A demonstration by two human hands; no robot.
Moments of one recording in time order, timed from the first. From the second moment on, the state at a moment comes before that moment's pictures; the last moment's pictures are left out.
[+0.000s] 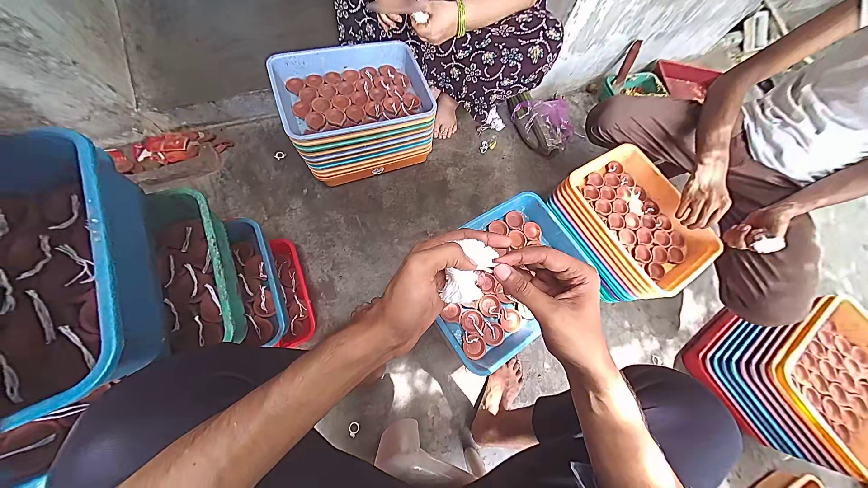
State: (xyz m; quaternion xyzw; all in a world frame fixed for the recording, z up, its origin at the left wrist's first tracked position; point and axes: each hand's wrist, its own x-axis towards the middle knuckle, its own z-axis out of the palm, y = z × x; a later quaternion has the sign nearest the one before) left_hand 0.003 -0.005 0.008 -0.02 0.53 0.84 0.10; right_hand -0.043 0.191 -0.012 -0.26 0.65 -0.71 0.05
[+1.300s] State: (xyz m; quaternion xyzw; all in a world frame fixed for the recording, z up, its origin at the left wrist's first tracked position) left_hand 0.003 -0.006 0.010 -0.03 0.55 0.83 0.09; right_hand -0.039 0.184 -0.013 -0.29 0.65 -0.70 -0.04
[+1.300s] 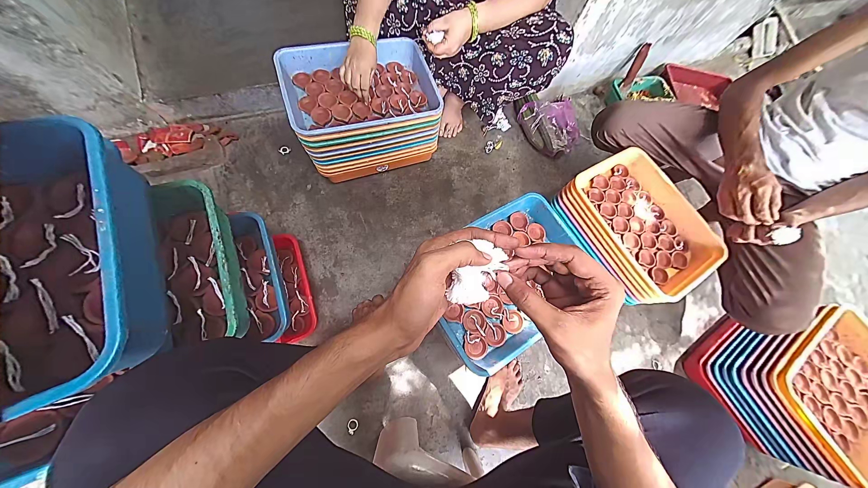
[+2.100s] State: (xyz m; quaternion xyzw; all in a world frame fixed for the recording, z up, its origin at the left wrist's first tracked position) left_hand 0.004 -0.006 0.010 -0.03 0.57 0.82 0.09; right_hand -0.040 0.187 -0.013 -0.27 0.64 -0.72 0.03
